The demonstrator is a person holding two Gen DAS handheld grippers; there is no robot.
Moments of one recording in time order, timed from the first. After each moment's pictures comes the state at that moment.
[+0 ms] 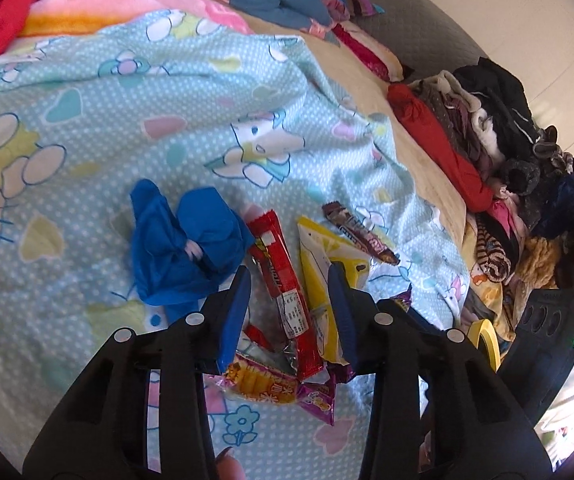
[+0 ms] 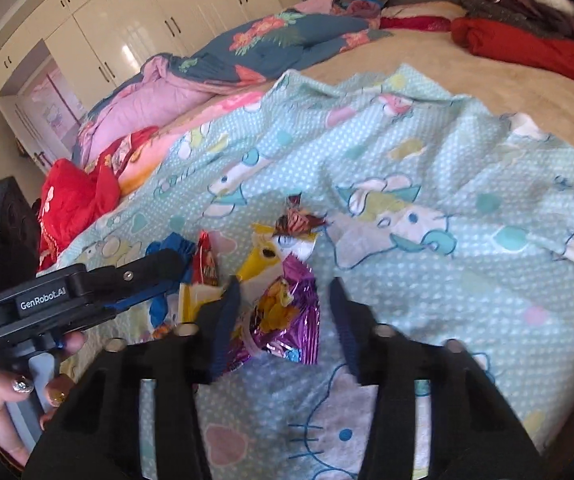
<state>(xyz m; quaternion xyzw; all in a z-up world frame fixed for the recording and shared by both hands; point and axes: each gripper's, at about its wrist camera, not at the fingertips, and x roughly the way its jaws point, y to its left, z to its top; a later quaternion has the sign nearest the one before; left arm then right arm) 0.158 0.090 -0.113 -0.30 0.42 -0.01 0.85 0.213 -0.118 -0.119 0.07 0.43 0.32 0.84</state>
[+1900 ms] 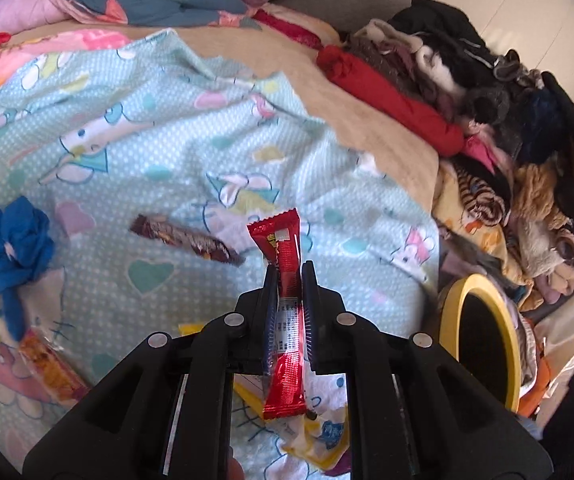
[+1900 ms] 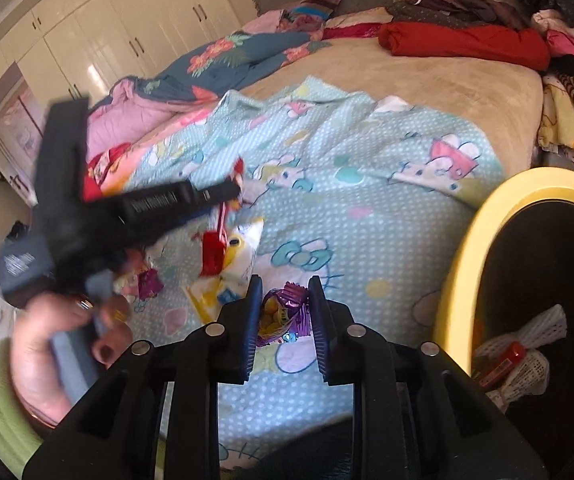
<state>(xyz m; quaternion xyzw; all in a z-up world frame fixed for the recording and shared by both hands) 0.187 -0.043 -0.102 -0.19 0.42 -0.07 0.88 0.138 -0.241 -0.090 0.10 0.41 0.24 0.87</state>
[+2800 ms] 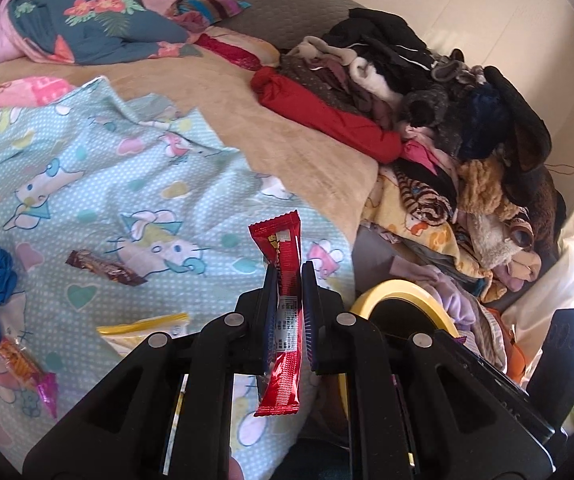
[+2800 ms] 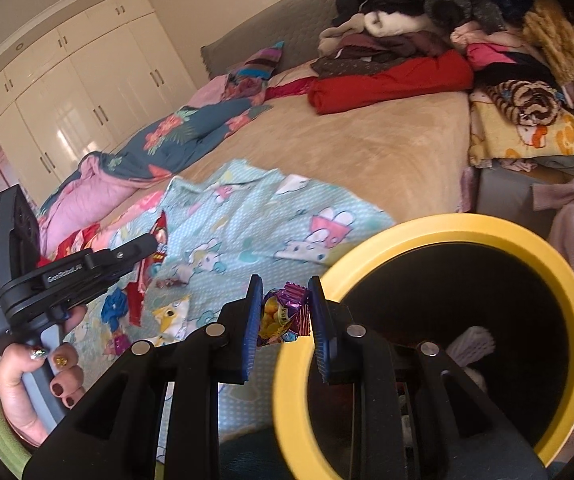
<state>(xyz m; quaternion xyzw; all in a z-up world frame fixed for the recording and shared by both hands) 0.169 -0.096 -0.042 -0.18 0.37 -0.15 0.90 0.133 -0.353 -0.052 0.15 0.34 0.15 0.91</state>
